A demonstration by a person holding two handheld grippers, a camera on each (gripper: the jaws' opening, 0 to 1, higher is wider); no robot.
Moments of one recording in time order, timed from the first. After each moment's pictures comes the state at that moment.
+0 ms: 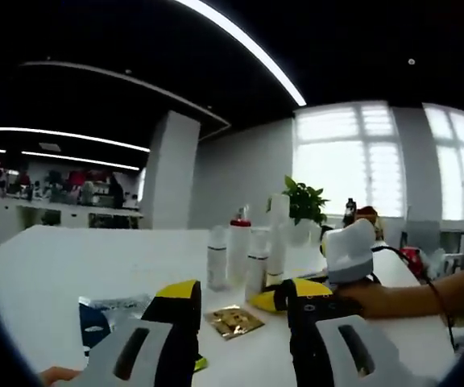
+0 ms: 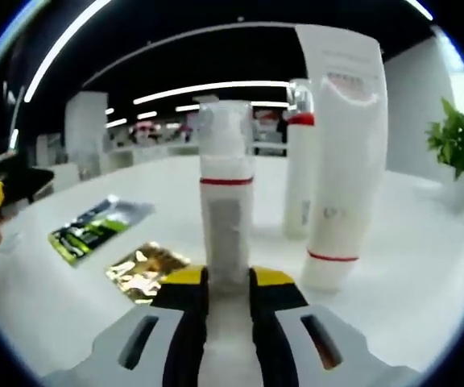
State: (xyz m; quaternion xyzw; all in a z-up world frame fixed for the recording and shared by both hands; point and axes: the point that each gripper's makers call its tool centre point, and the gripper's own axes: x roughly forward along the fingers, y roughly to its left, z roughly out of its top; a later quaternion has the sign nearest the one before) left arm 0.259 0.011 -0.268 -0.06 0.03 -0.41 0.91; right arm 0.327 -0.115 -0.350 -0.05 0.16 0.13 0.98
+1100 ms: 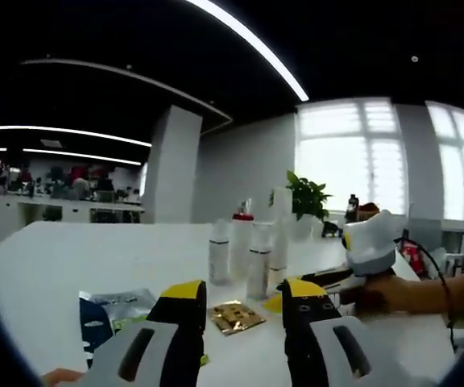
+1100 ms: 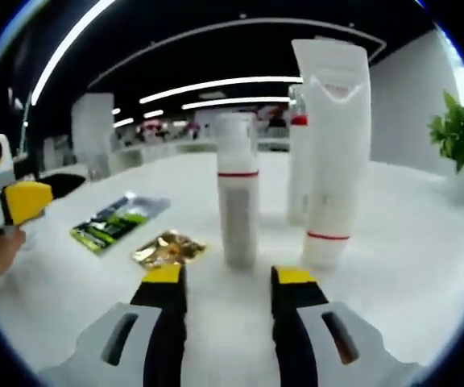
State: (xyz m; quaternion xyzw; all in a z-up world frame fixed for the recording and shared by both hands) left arm 0.263 0.016 -0.274 -0.07 0.05 -0.40 0.91; right arm 0.289 -0.118 -0.342 -0.03 0.17 0.15 0.97
